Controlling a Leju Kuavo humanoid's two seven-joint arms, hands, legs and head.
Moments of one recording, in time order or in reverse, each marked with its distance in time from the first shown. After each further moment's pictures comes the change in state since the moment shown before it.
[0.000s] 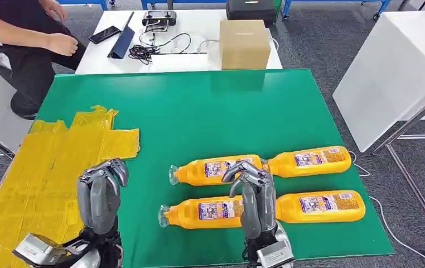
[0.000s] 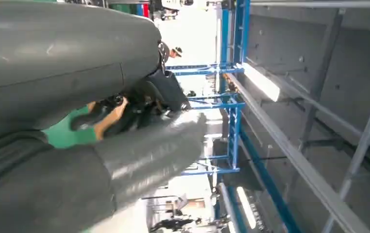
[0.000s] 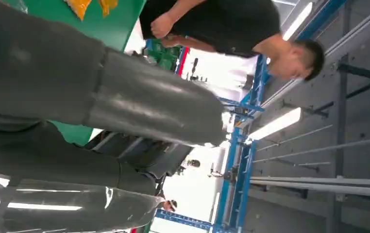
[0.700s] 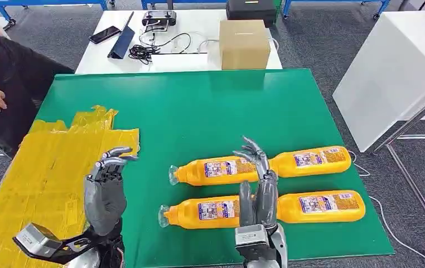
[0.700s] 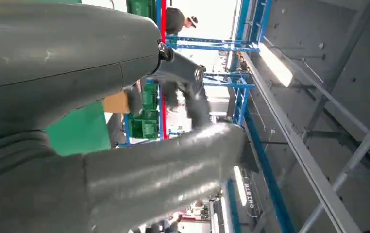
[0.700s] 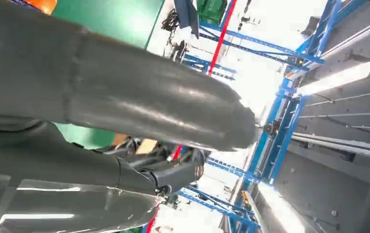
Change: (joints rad) left arm 0.014 -0.023 0.015 0.017 0.100 -0.129 0.051; right arm 0.006 0.035 -0.002 0.056 0.216 -0.249 0.194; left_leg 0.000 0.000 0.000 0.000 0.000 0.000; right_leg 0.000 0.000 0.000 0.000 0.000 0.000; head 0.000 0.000
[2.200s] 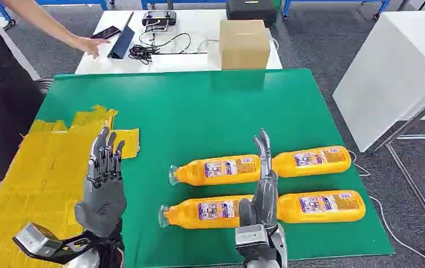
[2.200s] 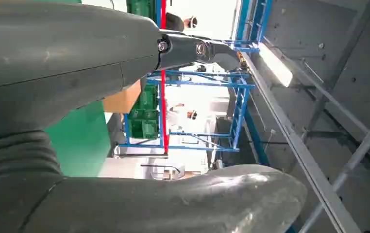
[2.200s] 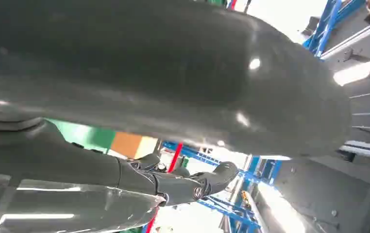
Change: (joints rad) left arm 0.000 0.000 0.000 0.000 0.000 0.000 0.000; right arm 0.000 0.000 0.000 0.000 0.000 0.000 0.000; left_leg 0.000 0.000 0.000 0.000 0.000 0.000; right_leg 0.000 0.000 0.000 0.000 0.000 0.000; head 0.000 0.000
